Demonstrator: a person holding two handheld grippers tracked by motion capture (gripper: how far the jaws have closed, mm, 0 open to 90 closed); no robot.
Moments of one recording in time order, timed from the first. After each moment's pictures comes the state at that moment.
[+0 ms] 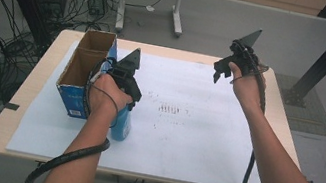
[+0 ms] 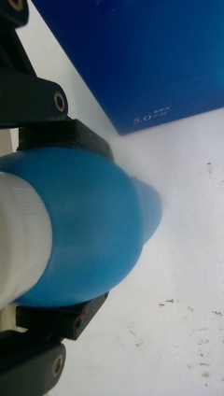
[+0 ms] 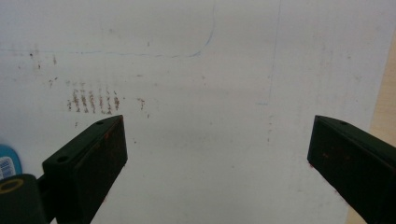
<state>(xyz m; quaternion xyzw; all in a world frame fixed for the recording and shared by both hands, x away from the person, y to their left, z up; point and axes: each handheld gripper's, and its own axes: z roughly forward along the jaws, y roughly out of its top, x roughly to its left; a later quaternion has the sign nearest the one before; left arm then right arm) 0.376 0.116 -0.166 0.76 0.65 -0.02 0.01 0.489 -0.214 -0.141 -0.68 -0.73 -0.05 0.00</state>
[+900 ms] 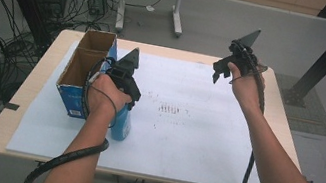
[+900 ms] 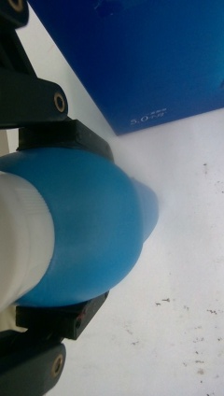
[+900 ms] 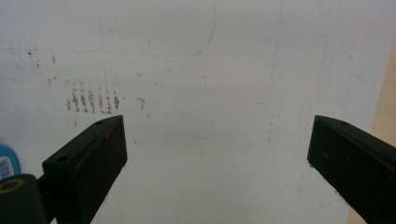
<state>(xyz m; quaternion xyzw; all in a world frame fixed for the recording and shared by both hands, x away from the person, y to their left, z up) 0.373 0.119 -0.166 0.76 0.65 -0.01 0.02 0.490 -0.211 -0.143 -0.68 -0.73 -0.04 0.00</state>
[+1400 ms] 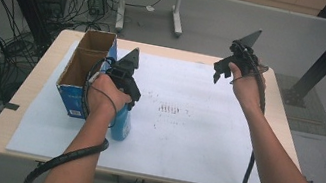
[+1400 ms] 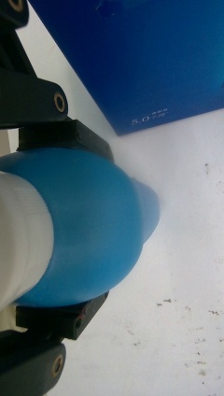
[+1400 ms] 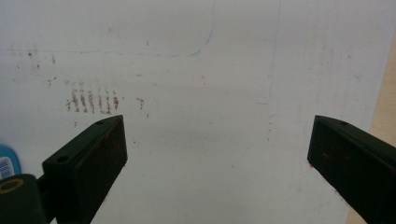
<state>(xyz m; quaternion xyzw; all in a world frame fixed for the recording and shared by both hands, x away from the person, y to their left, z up) 0.373 0.118 -0.166 0.76 0.65 -0.01 0.02 0.489 -0.215 -0.142 -0.68 -0.73 -0.04 0.00</state>
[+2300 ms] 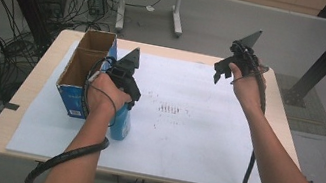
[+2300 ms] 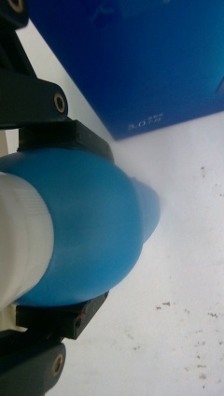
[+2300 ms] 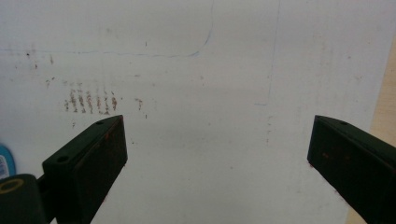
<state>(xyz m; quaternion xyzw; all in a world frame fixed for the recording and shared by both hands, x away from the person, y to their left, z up) 0.373 0.116 -0.163 0.77 0.64 0.00 0.01 0.490 -0.217 -0.144 -0.68 -0.73 -0.05 0.00</state>
